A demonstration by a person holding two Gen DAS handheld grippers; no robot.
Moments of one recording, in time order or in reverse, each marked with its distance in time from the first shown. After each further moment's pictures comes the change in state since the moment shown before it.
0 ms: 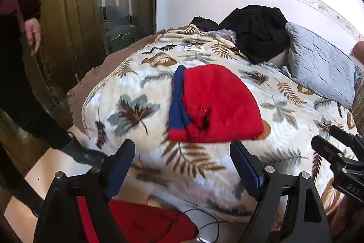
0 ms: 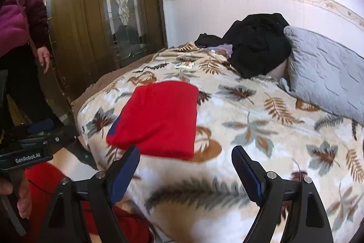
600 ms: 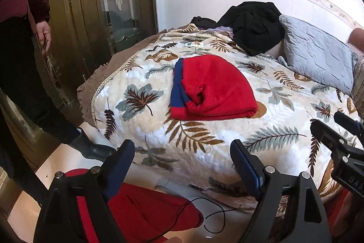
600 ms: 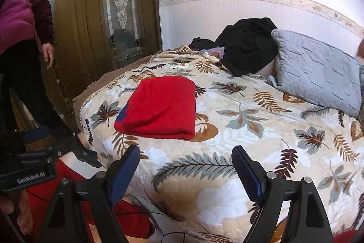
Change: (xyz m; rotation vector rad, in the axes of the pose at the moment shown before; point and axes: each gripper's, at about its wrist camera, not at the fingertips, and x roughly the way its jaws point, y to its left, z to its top) left arm -0.037 -0.011 -0.042 0.047 -0.018 0.038; right arm -0.050 0.026 -0.039 0.001 -0.045 -0.064
